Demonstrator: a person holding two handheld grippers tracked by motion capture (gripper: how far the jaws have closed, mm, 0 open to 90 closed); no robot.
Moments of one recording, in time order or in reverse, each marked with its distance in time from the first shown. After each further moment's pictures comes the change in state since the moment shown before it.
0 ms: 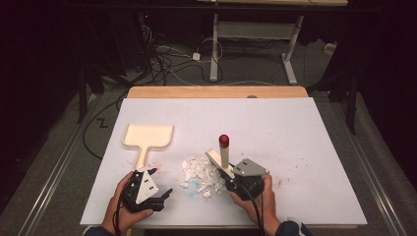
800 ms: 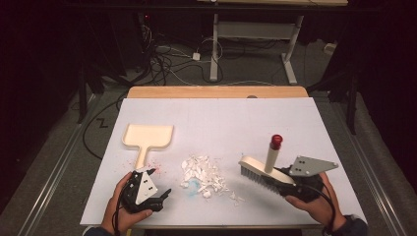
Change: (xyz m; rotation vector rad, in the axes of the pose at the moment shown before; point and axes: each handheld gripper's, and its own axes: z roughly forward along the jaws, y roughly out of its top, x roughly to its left) left arm 0.000 -0.001 -0.002 0.016 0.018 -0.002; right arm -0.095 -0.015 -0.099 0.008 0.246 -0.143
